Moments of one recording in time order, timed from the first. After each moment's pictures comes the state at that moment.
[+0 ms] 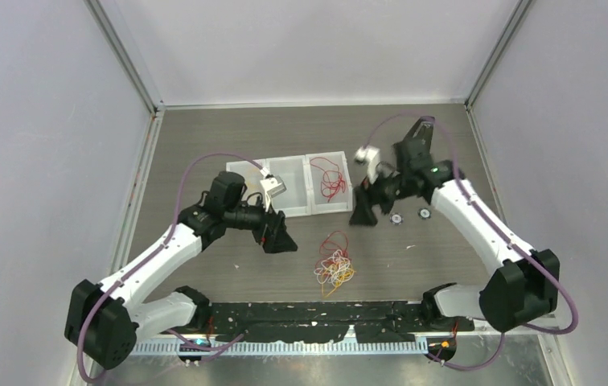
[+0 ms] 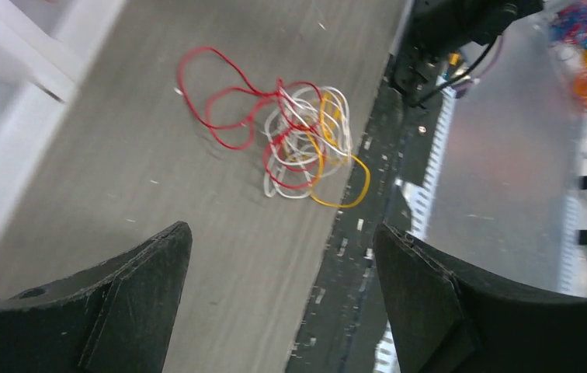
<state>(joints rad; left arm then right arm) -0.52 1.07 0.78 -0.37 0.78 -0.01 0.24 1.31 1.16 -0.79 -0.72 -0.30</state>
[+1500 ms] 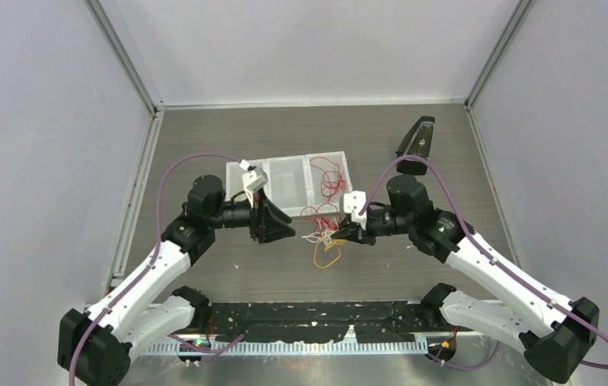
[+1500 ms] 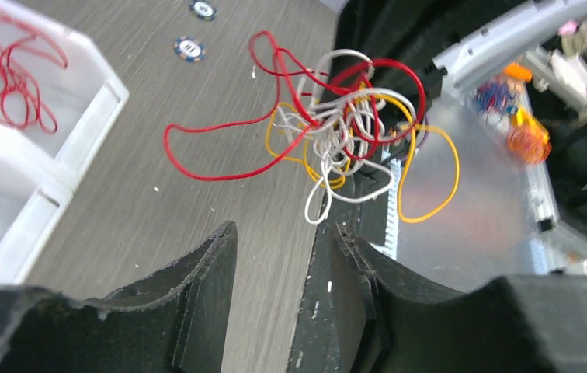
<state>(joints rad) -0.48 0.93 0.65 -0.01 0.90 -0.31 0.70 0.93 0.81 -0.40 -0.69 -0.54</state>
